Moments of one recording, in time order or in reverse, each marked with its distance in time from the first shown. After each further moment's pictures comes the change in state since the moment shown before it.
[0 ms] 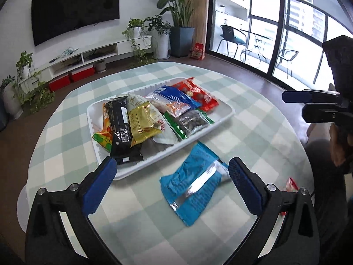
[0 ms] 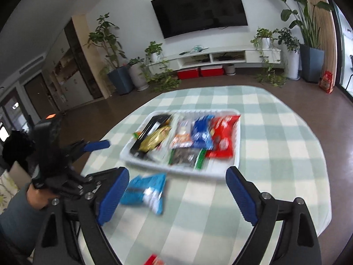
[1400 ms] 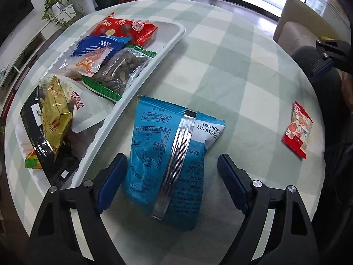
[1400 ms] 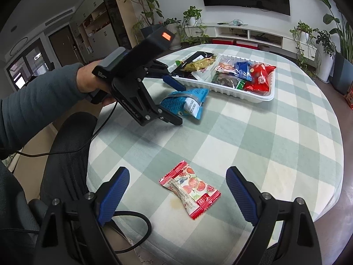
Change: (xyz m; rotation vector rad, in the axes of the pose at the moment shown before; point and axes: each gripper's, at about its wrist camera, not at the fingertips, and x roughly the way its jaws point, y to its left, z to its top) left arm 0.110 -0.038 0.004 0.405 0.442 -0.238; right arm -0.009 0.034 -0.094 -0.222 0.239 0.085
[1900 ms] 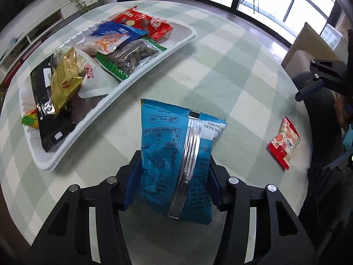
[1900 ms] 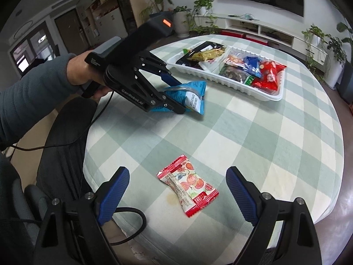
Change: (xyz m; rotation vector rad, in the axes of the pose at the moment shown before) left arm -0.016 -0.006 -0.027 -0.208 -0.059 -0.015; right arm 0.014 0.000 0.008 -0.109 0.119 0.011
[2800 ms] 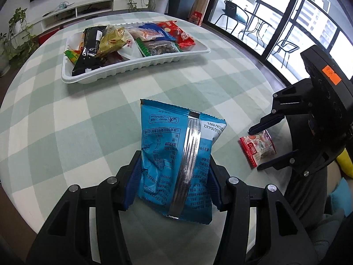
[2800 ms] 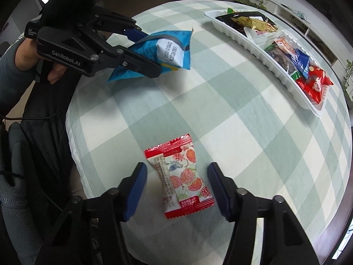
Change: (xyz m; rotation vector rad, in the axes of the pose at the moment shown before) left arm -0.041 -0.039 -0.078 -0.341 -0.197 0.040; right arm 0.056 0.002 0.009 -0.296 0.287 0.029
